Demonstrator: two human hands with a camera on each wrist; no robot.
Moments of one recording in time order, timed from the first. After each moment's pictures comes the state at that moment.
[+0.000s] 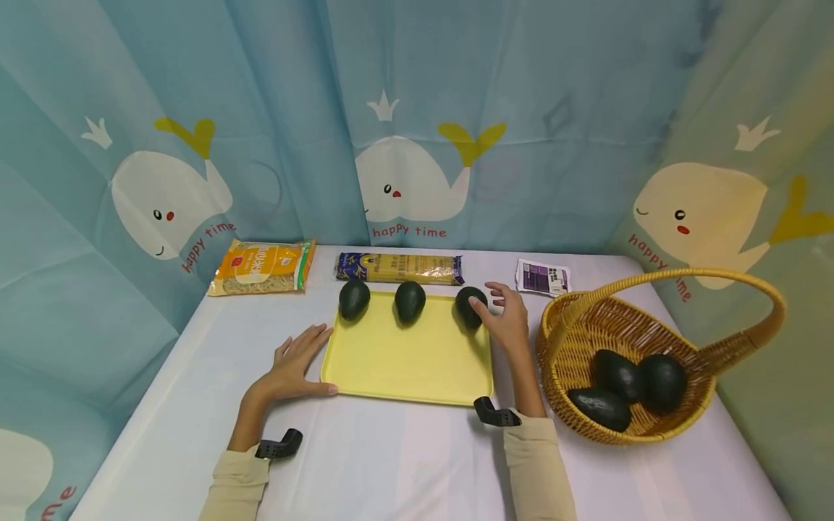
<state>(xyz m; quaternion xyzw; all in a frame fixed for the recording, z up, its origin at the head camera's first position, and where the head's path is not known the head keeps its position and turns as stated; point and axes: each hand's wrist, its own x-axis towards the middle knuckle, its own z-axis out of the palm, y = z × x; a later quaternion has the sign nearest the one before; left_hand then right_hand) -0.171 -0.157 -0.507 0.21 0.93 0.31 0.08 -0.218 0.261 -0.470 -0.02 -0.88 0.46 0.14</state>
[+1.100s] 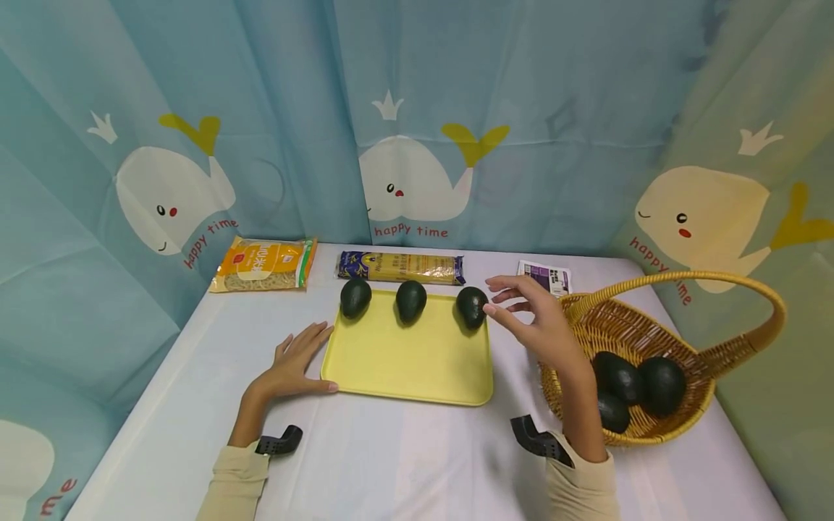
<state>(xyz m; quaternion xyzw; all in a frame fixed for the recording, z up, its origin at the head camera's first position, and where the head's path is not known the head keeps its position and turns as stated) -0.174 -0.158 -0.511 0.21 0.93 0.30 0.08 -0.146 0.268 -0.352 0.22 -0.86 0.45 0.13</state>
